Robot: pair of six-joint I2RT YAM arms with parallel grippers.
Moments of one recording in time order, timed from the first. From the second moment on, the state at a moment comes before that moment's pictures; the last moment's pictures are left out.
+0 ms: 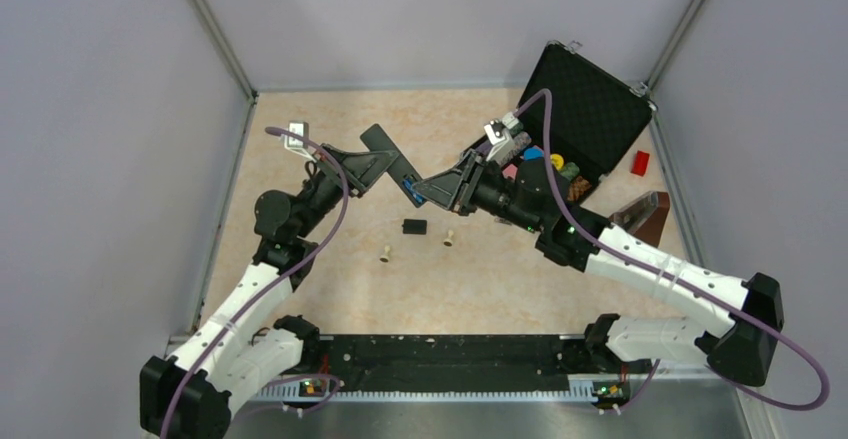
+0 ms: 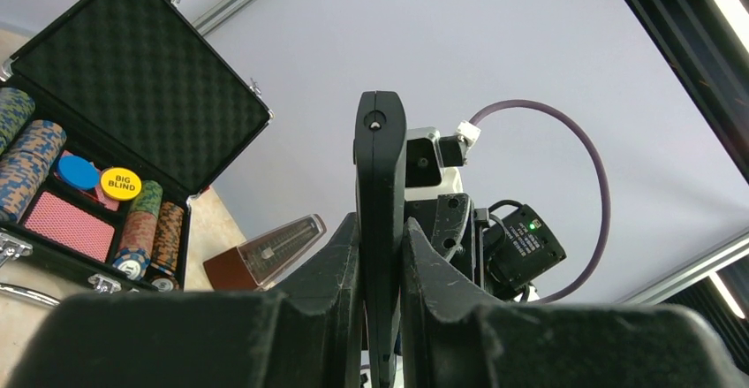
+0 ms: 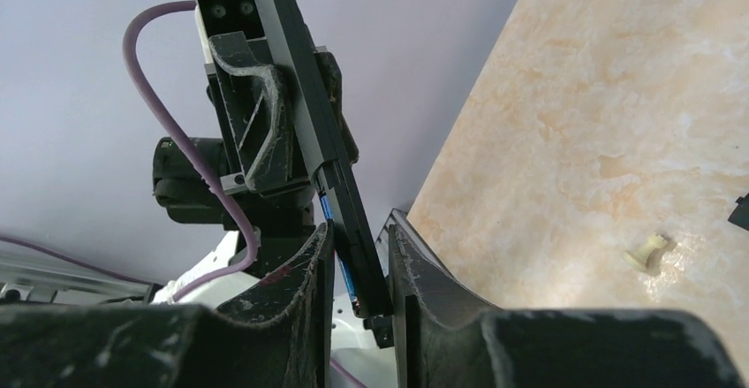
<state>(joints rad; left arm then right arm) -0.38 0.88 0.61 0.71 0.44 -1.27 0.95 1.14 0.99 0.13 -0.08 1.00</state>
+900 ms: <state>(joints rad) -0.39 0.83 0.60 0.61 0.43 -1.15 0.93 1.00 1.01 -0.07 -0.04 0.96</state>
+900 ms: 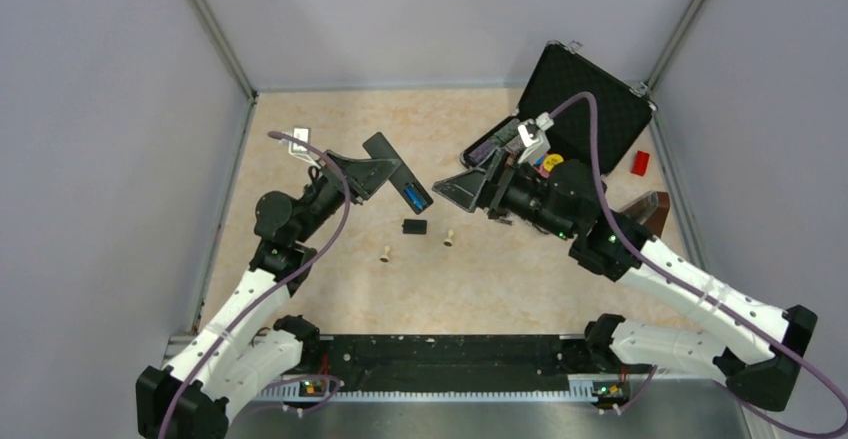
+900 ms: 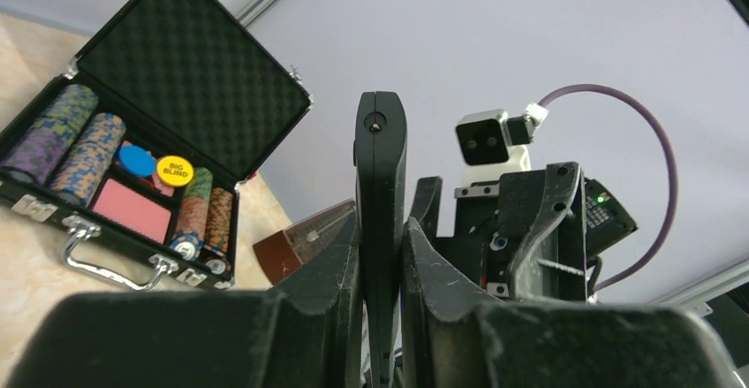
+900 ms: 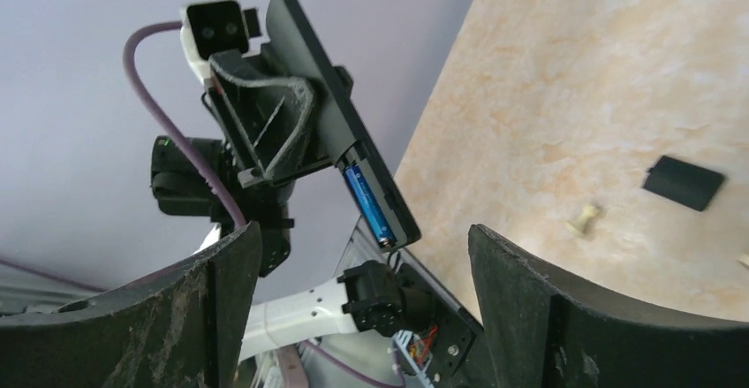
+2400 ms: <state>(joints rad) -0.39 0.82 0.59 0.08 0.39 -0.83 0.64 1.77 1.12 -0.44 0.44 0.65</state>
